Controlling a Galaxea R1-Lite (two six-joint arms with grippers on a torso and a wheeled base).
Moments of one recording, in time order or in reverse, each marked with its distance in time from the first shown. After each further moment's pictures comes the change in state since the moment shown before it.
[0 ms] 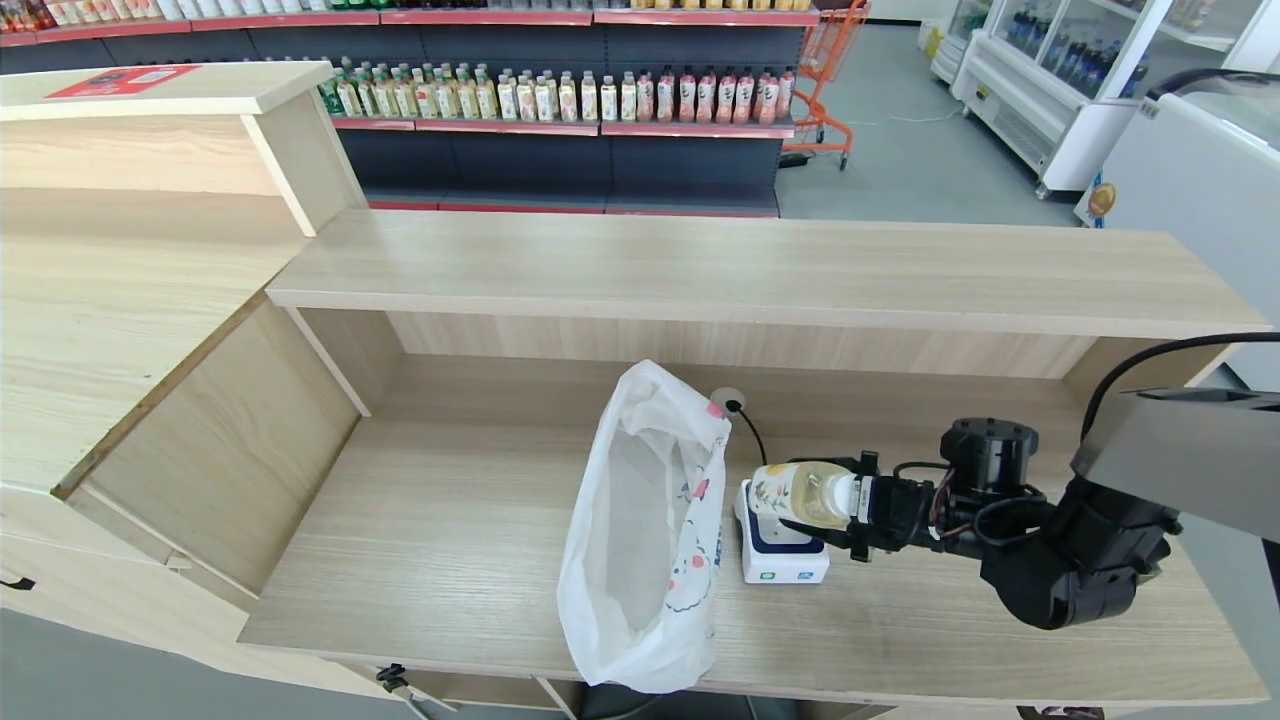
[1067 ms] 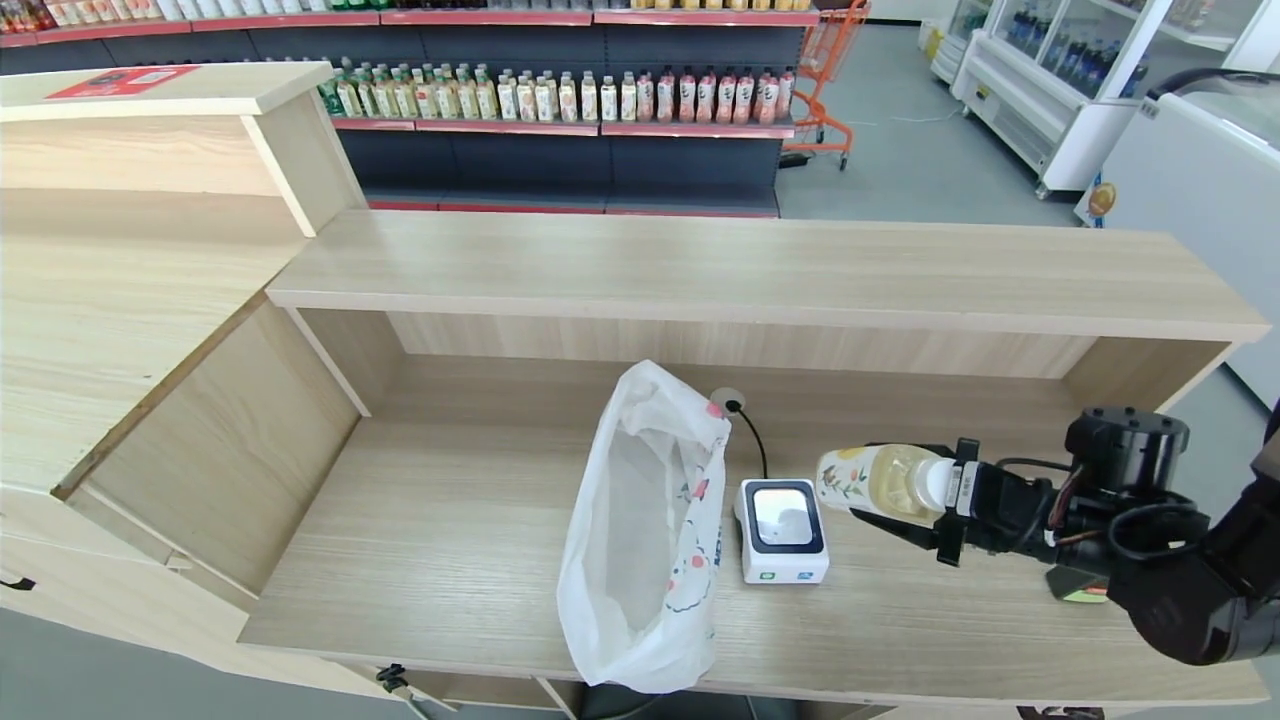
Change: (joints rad) left arm 0.000 0.000 0.000 0.000 0.000 0.000; right arm -0.105 -0.280 0.247 0.007 -0.020 0.027
